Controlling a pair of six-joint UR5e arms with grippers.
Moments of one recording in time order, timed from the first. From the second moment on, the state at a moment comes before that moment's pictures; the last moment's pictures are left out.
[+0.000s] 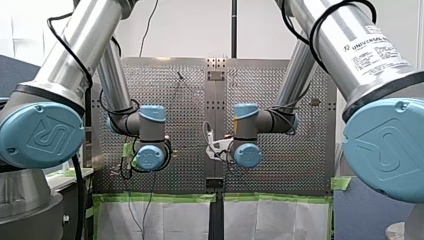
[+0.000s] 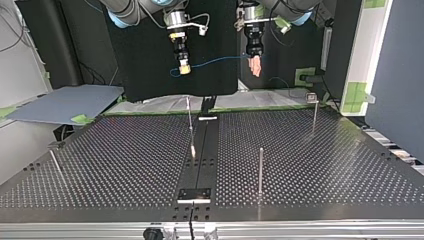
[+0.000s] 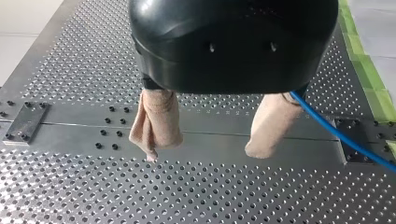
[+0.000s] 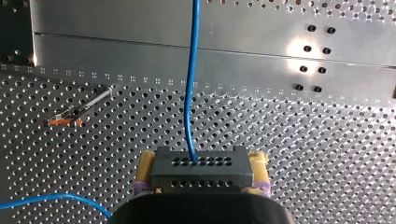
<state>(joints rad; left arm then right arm) -0.55 -1.99 -2.39 -1.89 -2.15 -1.63 2.37 -1.00 2.02 -1.04 1.83 1.47</state>
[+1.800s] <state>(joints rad) -0.58 -2.11 -2.44 -1.90 -2.15 -1.63 2.37 -0.96 2.03 -0.99 1.83 1.48</state>
